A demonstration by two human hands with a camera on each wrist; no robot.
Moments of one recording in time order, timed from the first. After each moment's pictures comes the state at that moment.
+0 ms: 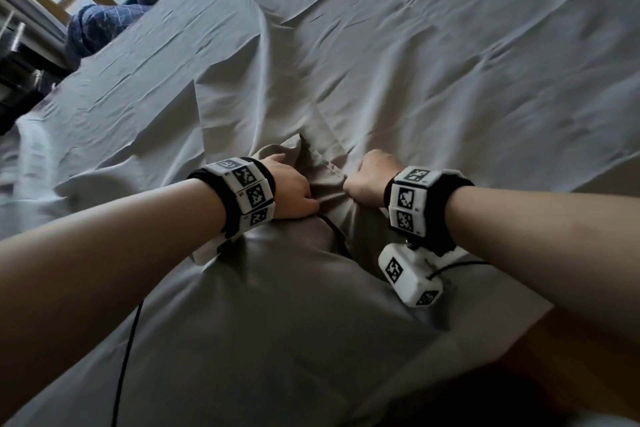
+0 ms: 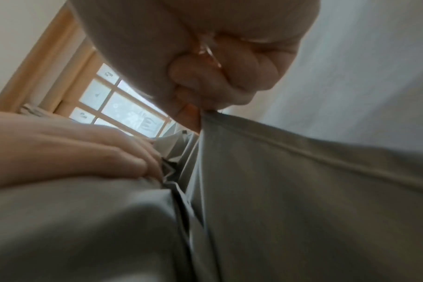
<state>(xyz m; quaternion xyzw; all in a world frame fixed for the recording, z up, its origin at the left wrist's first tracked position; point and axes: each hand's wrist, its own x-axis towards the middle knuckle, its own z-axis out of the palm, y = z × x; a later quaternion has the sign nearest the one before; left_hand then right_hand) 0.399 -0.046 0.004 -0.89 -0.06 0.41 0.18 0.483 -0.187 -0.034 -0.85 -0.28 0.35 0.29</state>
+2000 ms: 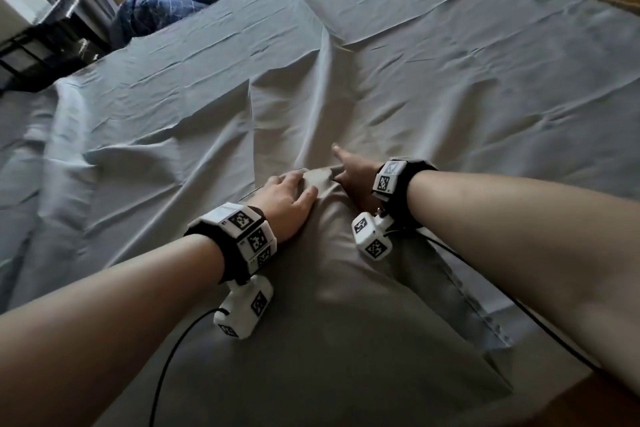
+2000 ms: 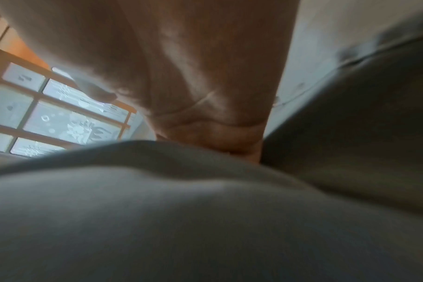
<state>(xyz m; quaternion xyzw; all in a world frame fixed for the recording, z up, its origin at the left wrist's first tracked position) 0.307 -0.002 0.005 -0.89 -0.41 0.08 -0.14 0.473 -0.052 -0.043 -0.53 -0.16 0.74 0.39</state>
